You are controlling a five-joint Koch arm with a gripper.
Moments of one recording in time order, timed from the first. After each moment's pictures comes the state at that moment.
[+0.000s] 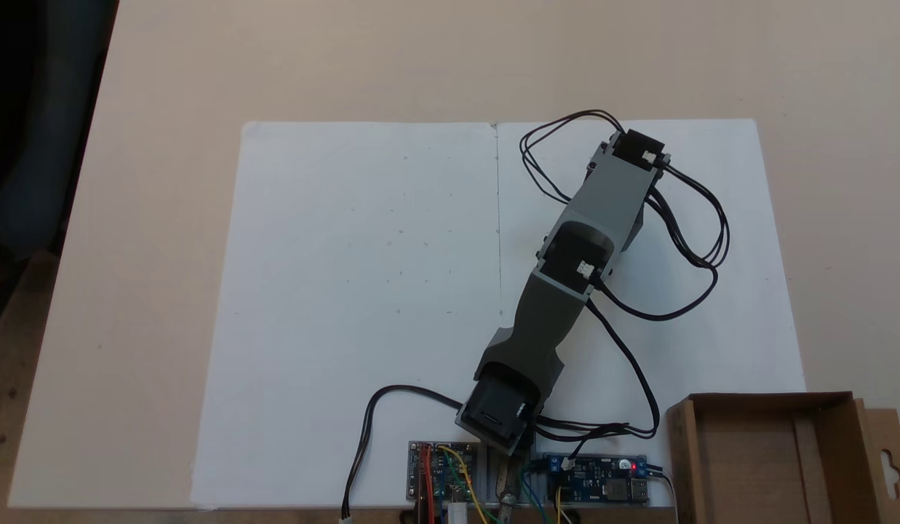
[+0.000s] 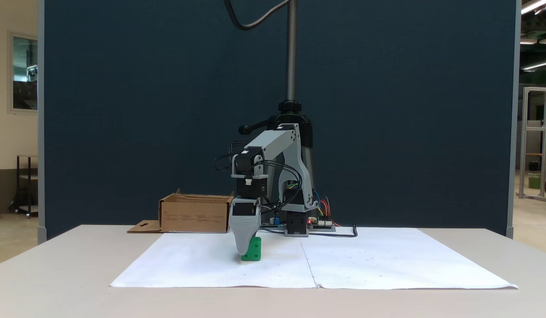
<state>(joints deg) 30.0 70.2 91.1 42.6 -24.5</state>
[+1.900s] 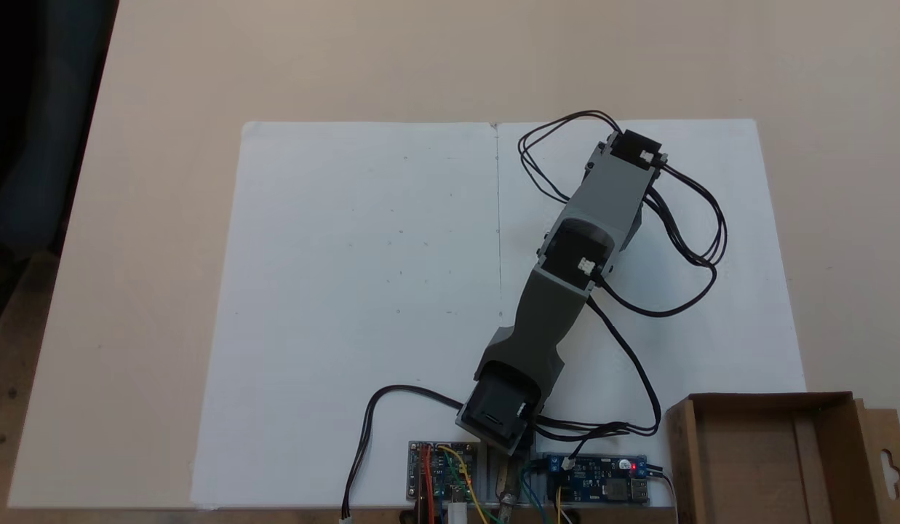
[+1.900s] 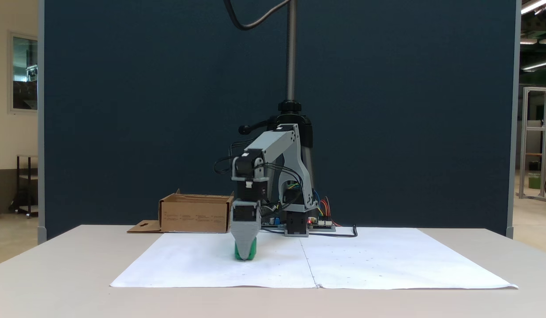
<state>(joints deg) 29.6 70.5 91.3 40.2 -24.3</state>
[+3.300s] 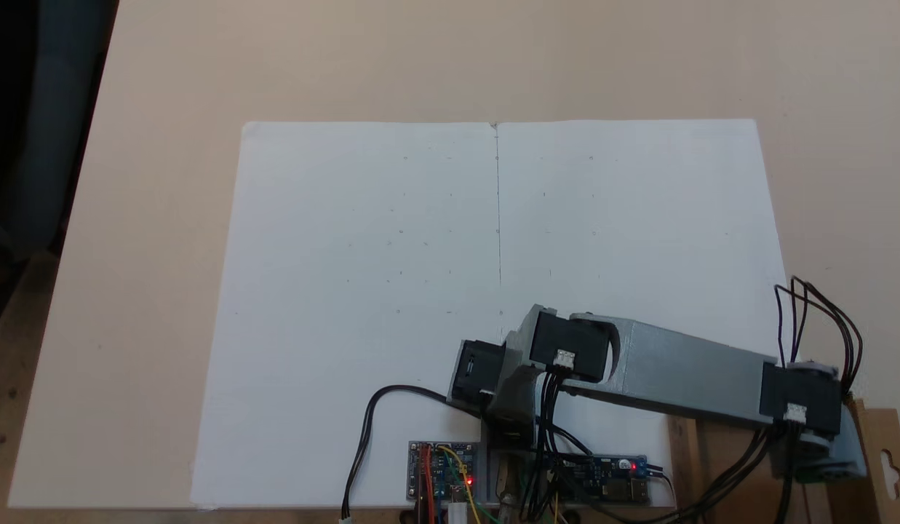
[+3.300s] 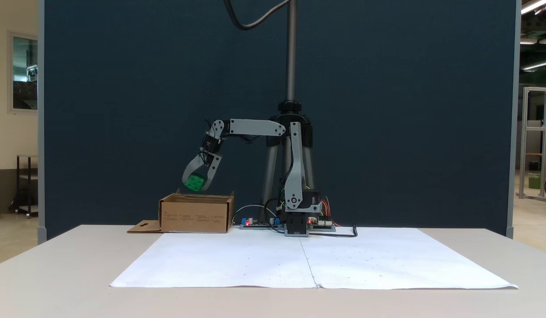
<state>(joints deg) 104.4 83.5 80.4 39.6 -18.4</state>
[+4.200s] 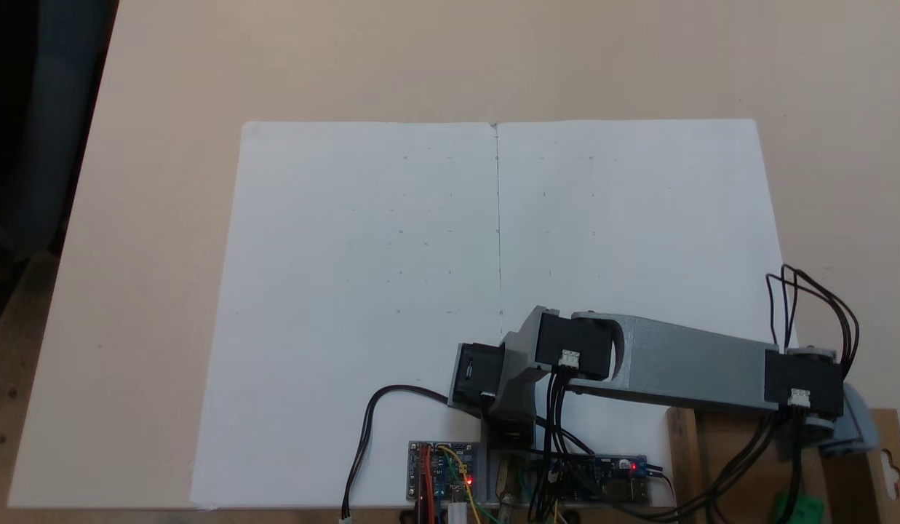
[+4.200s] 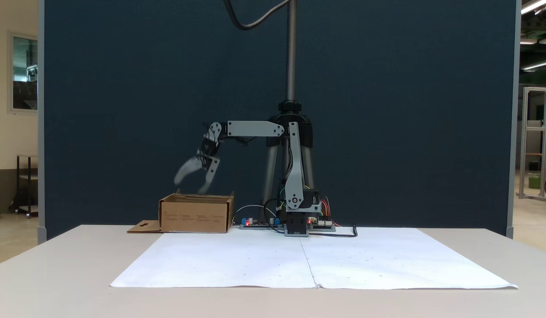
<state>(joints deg) 99.5 84.0 79.5 39.2 -19.7</state>
